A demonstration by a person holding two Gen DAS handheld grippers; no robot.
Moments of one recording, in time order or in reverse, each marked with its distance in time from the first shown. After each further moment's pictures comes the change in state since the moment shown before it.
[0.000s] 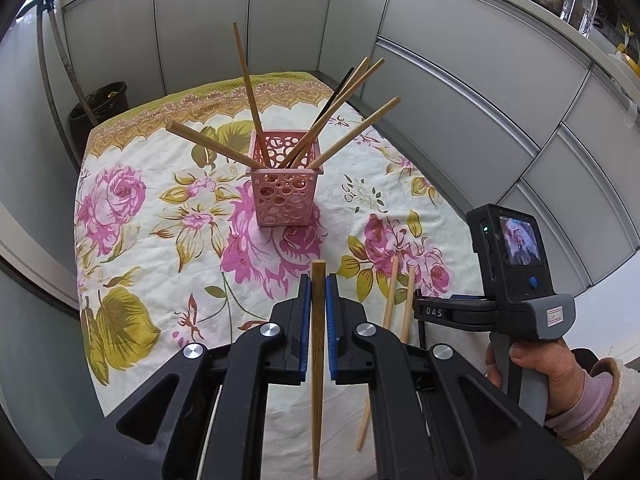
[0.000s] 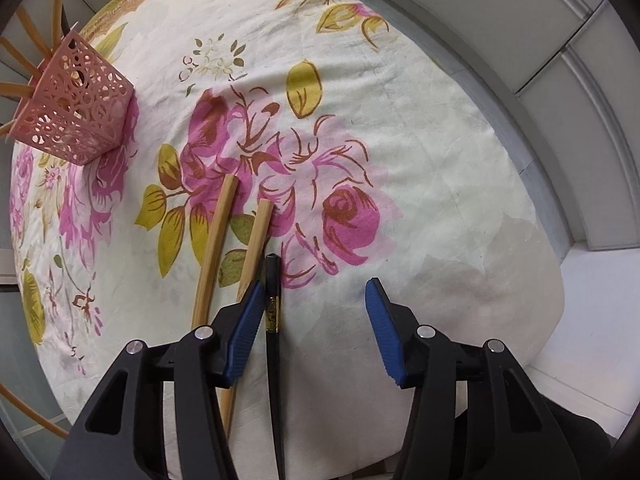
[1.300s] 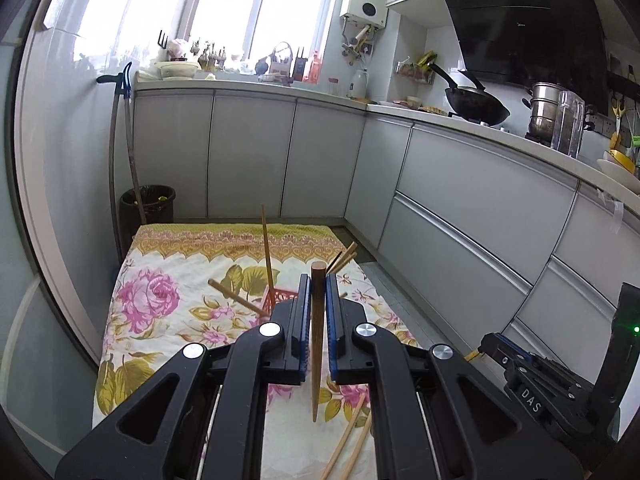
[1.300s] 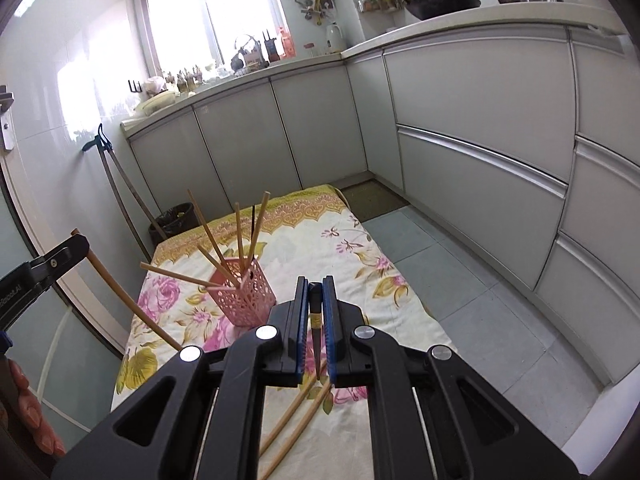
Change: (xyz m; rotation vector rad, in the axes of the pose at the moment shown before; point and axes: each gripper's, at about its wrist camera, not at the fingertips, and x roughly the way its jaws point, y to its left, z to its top) left arm -0.103 -0.048 0.019 -0.122 -0.551 0.107; right arm -0.192 -0.054 -0.061 -0.125 -0.850 0.362
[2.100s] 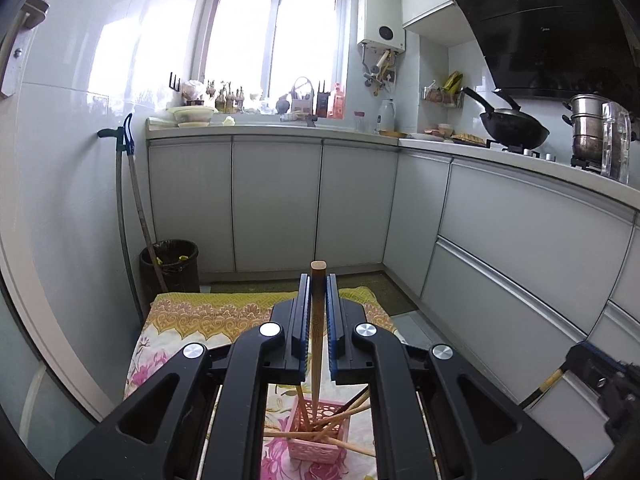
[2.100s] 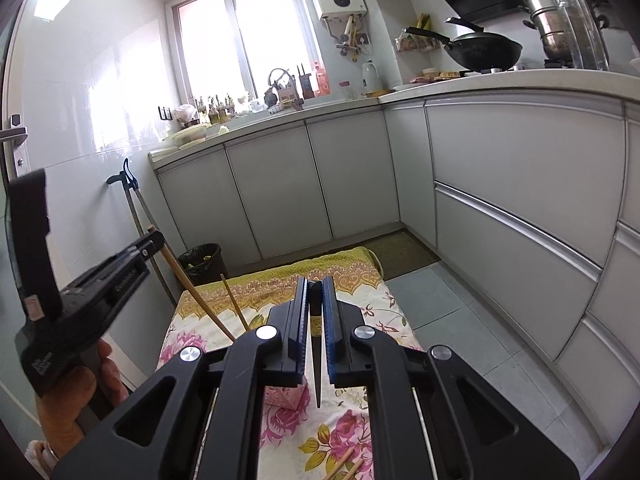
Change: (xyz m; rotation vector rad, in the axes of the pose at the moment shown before) left arm 0.094 0.000 0.077 0.048 -0.107 0.147; right arm 0.019 0.028 0.097 -0.064 -0.115 0.093
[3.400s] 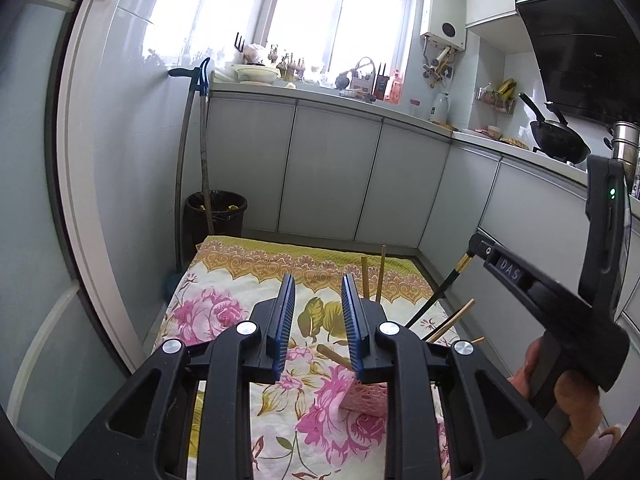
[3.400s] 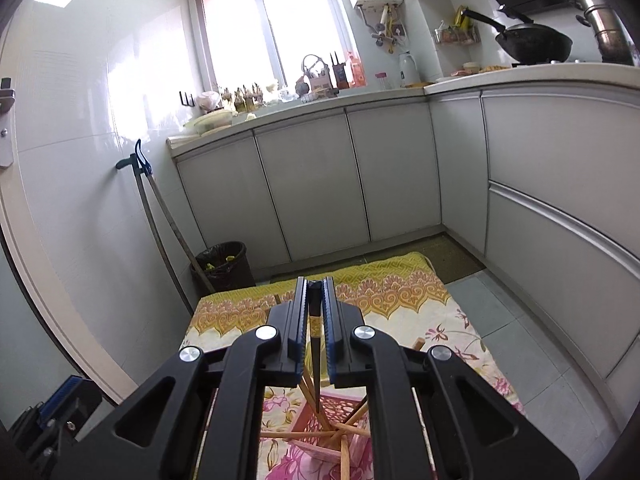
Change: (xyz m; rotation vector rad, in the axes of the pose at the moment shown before) left arm -0.040 0.083 -0.057 -0.158 0.069 0.103; right arm 0.133 0.084 -0.016 -0.027 0.017 0.073
